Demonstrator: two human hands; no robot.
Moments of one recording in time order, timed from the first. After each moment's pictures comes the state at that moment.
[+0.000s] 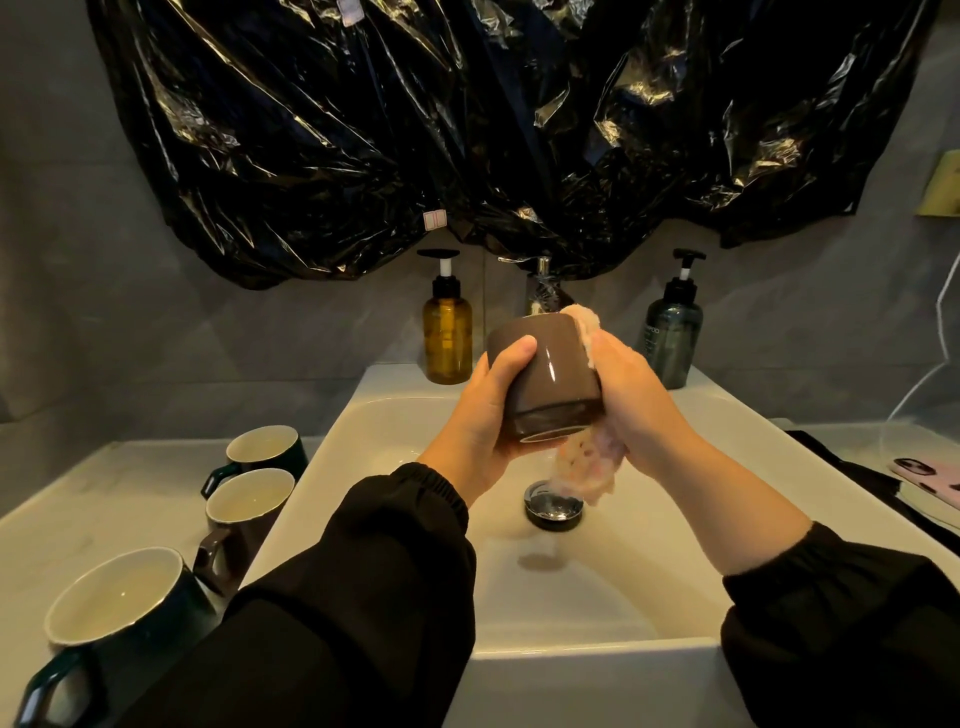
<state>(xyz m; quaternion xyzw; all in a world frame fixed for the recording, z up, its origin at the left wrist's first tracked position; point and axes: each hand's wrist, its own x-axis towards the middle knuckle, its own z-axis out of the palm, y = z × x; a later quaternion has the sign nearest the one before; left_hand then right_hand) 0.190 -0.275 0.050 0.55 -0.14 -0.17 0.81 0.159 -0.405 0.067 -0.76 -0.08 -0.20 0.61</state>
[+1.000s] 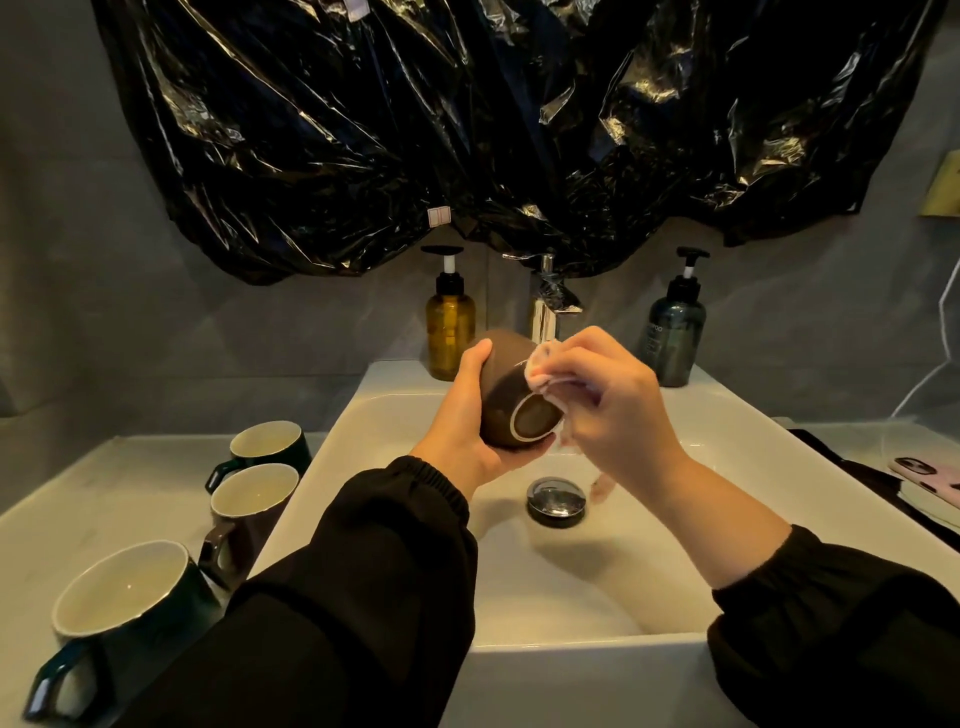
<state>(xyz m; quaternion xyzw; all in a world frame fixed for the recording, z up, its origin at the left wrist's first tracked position) 0.188 -0.268 0.055 0.42 0.06 -0.24 0.87 0.157 -0.403 0.047 -0.79 -0.27 -0.46 0.29</state>
